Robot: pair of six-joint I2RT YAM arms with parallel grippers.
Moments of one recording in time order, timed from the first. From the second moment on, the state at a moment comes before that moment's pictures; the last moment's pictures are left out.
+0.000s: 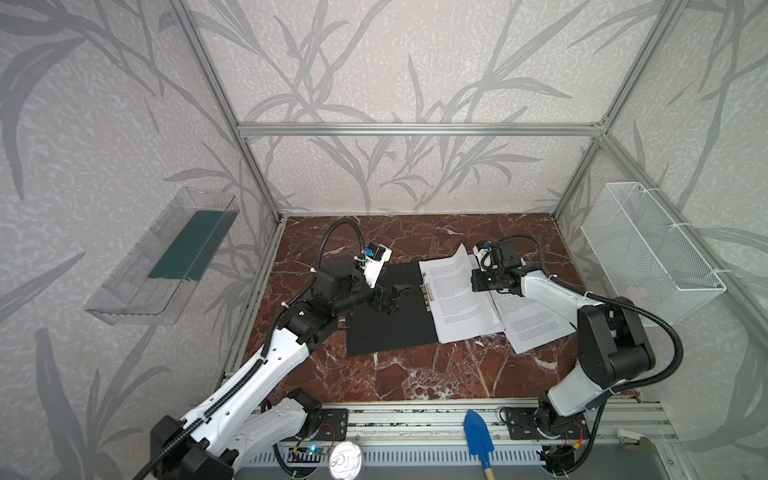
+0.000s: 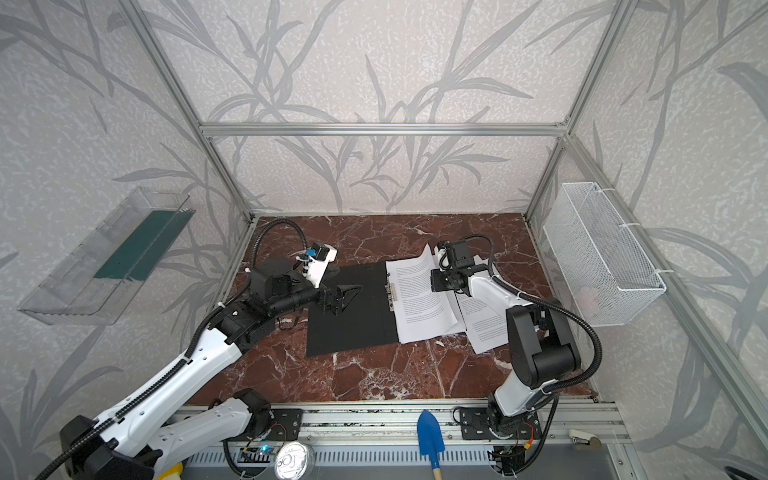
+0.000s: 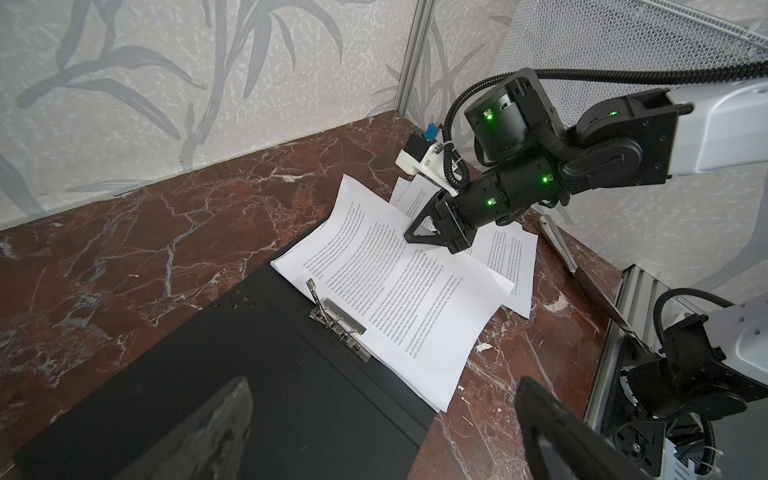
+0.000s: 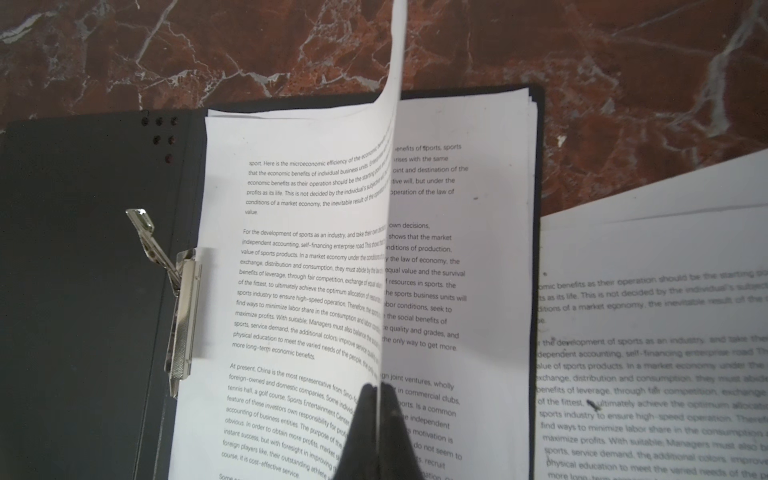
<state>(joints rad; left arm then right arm) -0.54 1.00 0.88 -0.27 0.32 -0.11 0.27 1.64 1.02 -0.32 -0.19 0.15</state>
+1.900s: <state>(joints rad) -0.54 1.00 0.90 -0.29 0.33 -0.11 0.69 1.83 1.19 -0.41 0.10 0.23</state>
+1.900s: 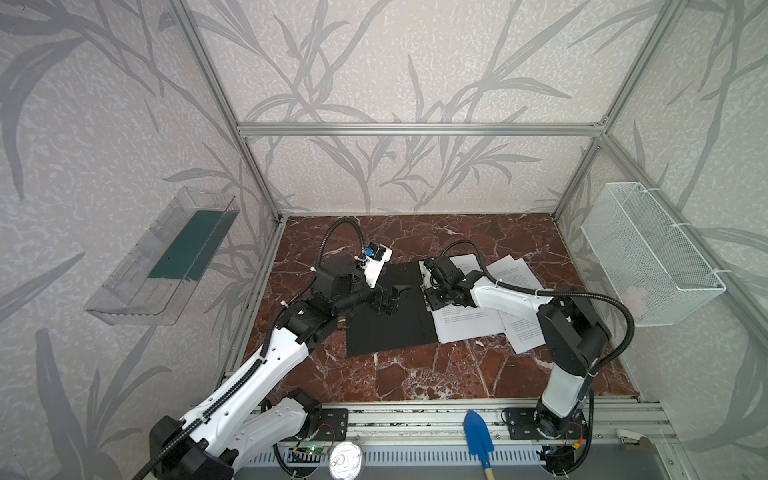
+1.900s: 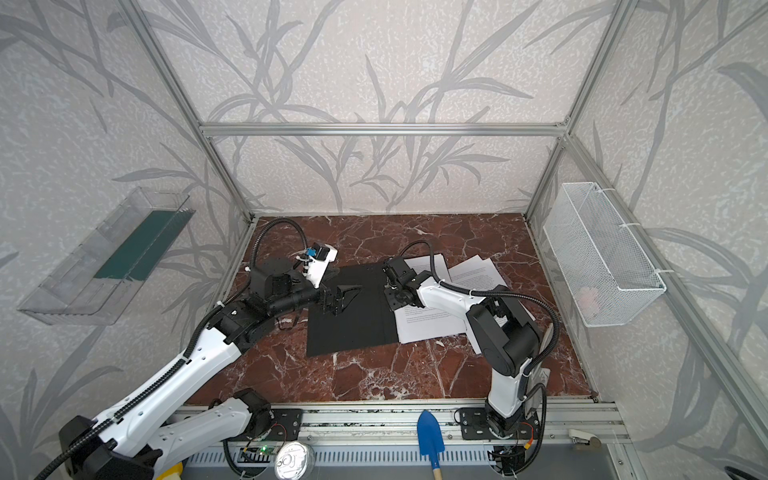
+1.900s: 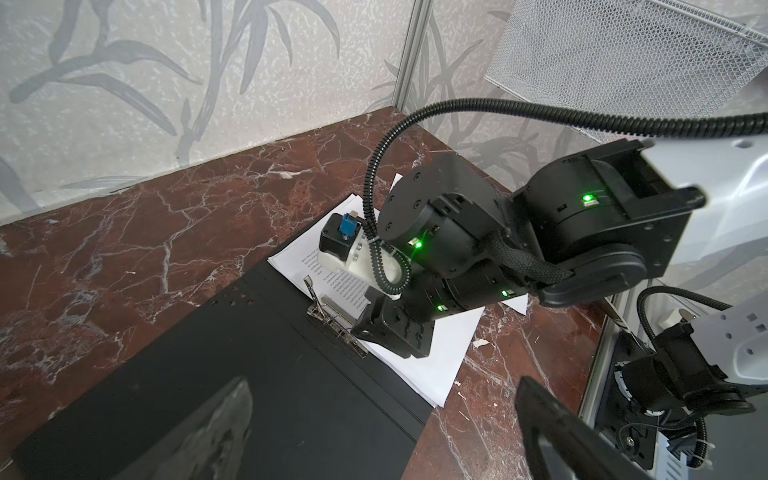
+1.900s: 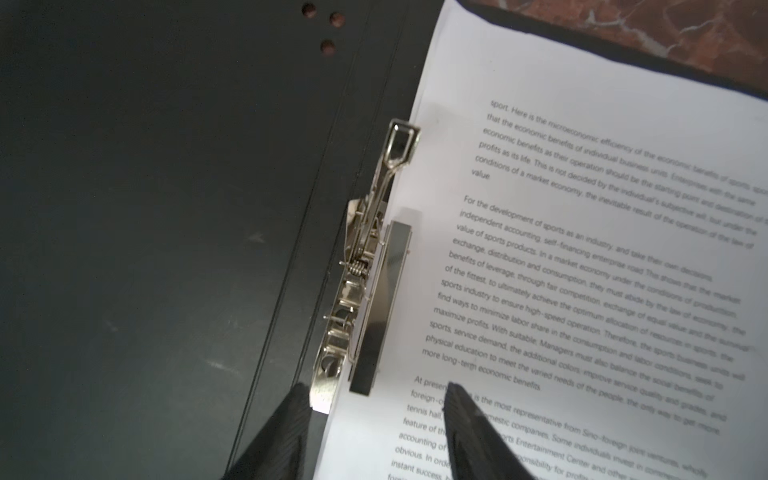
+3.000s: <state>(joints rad) -0.54 1.01 0.91 -0.31 0.32 -0.11 0.66 1.92 1.24 -0.42 0.03 0.28</state>
